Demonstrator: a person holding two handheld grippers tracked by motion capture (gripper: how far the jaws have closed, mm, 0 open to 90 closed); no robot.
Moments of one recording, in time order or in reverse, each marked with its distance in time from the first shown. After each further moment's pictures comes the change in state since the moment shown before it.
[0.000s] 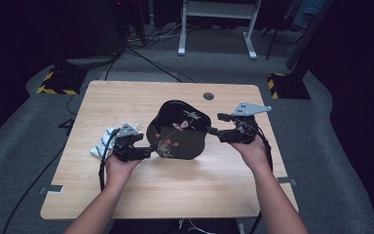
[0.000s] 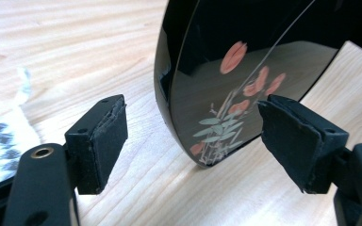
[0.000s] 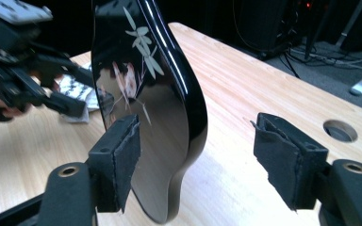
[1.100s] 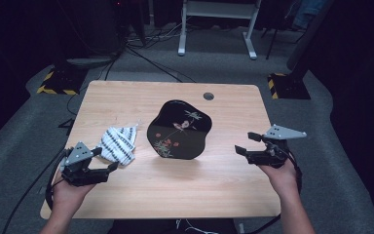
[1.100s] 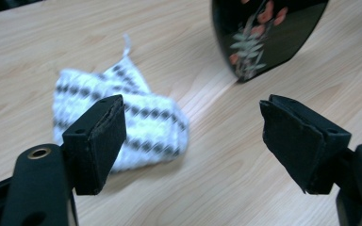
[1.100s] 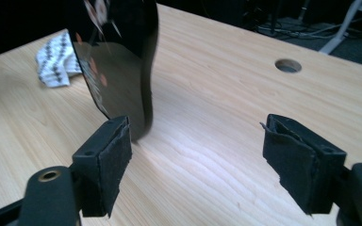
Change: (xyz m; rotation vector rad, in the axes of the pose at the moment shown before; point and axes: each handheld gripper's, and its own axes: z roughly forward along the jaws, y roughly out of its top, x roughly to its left) left arm 0.022 -0.049 -0.116 0.044 0.141 0.122; right arm -0.005 -0.069 -0.070 0.026 -0.116 0.097
